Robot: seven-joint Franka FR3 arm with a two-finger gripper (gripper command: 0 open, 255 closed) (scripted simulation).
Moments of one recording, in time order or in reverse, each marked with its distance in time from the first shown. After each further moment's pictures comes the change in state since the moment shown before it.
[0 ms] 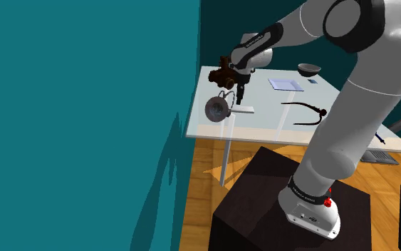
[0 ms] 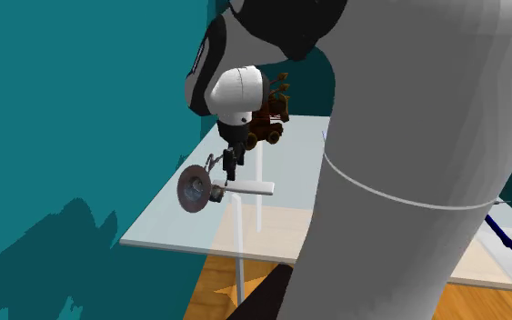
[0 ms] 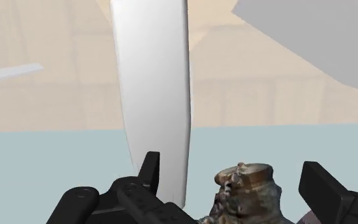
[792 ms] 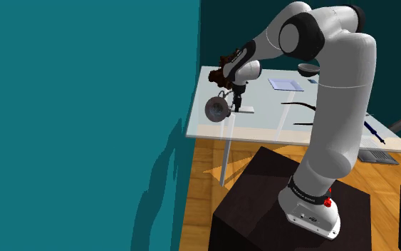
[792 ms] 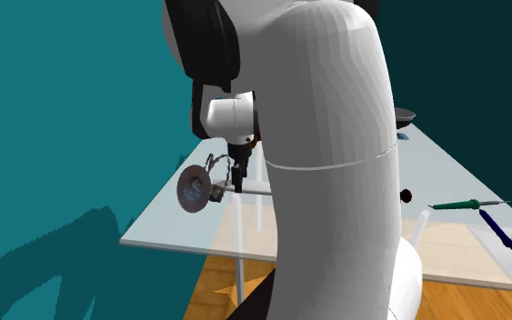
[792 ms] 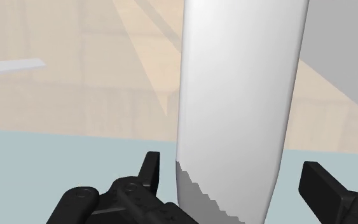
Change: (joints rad) arm -0.070 0.312 0.019 0.122 0.190 0.120 -0.260
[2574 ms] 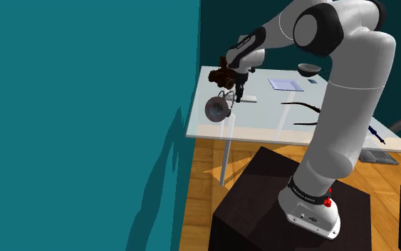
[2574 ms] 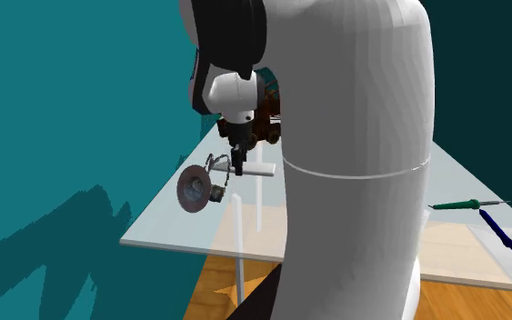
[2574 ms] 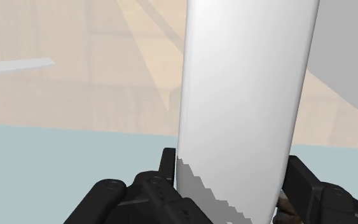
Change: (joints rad) arm 0.028 -0.114 -0.035 0.050 -0.094 -0.143 0.060
